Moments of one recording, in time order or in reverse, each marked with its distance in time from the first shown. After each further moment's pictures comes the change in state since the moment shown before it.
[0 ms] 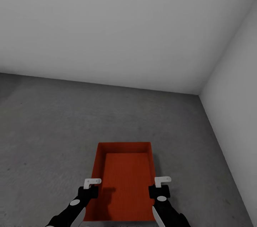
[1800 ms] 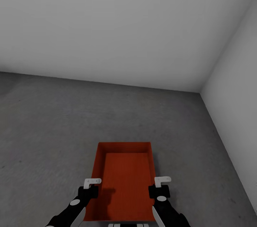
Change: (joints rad) left arm 0.000 0.000 0.000 -0.002 -0.001 0.000 0.001; right arm 0.000 0.001 0.001 0.000 -0.001 -0.002 -0.002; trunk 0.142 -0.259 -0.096
